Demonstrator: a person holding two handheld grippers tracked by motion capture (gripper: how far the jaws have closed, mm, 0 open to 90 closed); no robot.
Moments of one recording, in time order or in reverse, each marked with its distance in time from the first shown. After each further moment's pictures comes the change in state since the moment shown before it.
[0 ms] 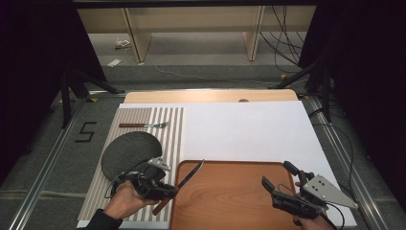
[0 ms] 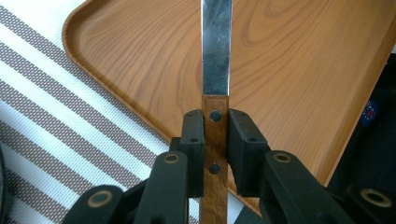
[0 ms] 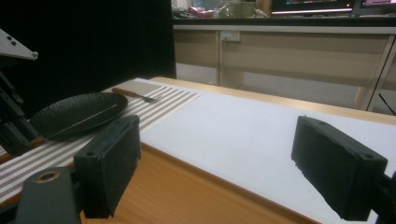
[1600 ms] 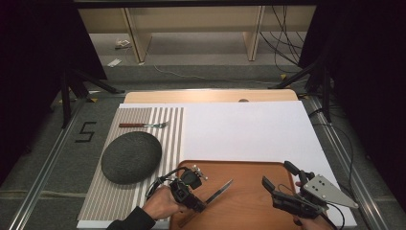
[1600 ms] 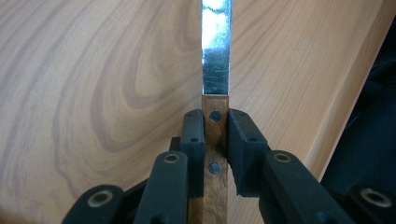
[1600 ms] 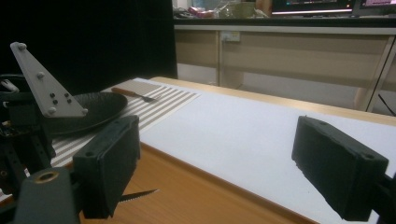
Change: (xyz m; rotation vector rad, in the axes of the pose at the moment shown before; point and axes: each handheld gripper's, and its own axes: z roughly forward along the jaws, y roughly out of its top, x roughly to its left) left arm -0.030 0.036 0.080 0.215 -0.136 -0.017; right arm -0.001 0.000 0.000 -0.003 -0.001 -0.002
